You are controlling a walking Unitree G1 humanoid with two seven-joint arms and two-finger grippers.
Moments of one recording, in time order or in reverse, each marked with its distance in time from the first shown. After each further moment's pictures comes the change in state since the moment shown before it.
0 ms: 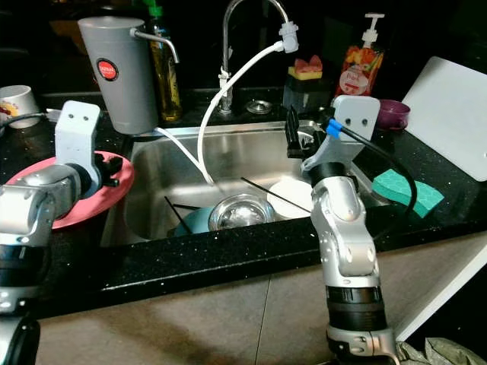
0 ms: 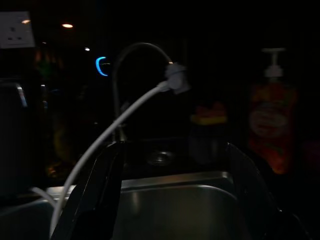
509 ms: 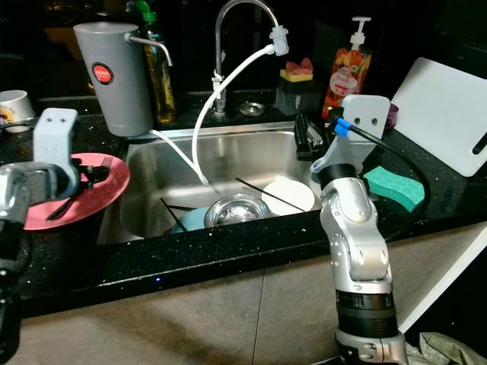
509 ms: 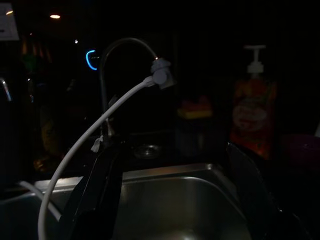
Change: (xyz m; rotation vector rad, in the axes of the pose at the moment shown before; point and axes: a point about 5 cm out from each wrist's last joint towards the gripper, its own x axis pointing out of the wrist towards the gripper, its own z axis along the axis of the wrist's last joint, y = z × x) left arm 0.007 0.041 -0.009 -0.106 0.186 0.006; right arm -0.004 -0.002 0.002 -0.019 0.039 -0.005
